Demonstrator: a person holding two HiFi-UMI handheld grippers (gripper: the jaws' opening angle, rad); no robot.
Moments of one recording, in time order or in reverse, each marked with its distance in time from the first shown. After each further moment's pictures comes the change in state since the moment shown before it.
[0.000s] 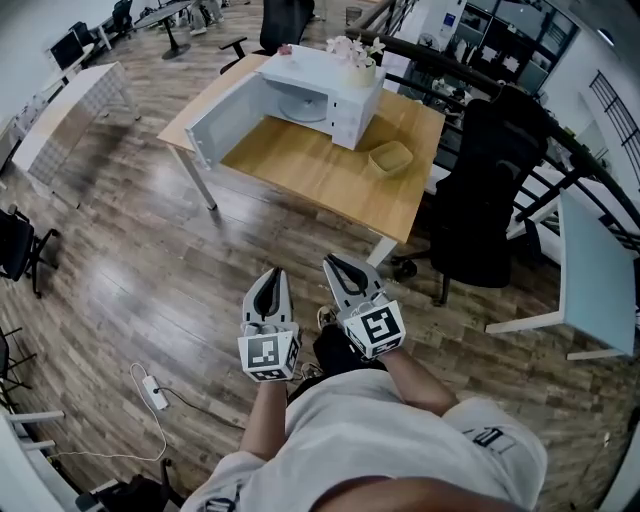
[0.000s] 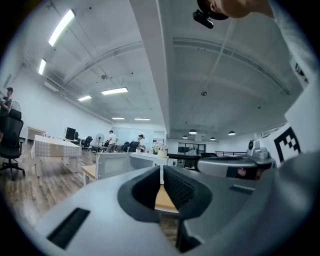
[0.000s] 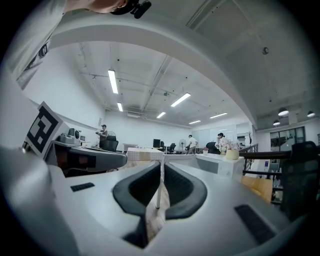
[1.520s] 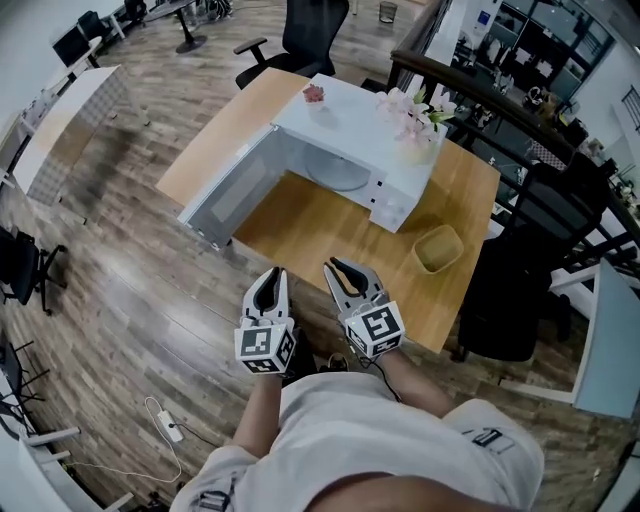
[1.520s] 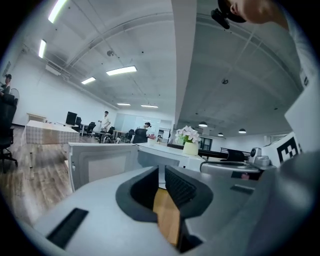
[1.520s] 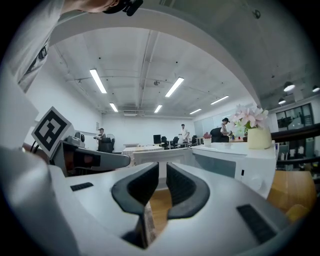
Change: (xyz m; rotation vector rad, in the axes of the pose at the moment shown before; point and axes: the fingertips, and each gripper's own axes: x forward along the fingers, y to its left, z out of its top) left arm 0.339 0.173 -0.013 -0.094 0.131 0.044; right arm 0.324 -0.188 -0.058 0.140 0.065 0.075
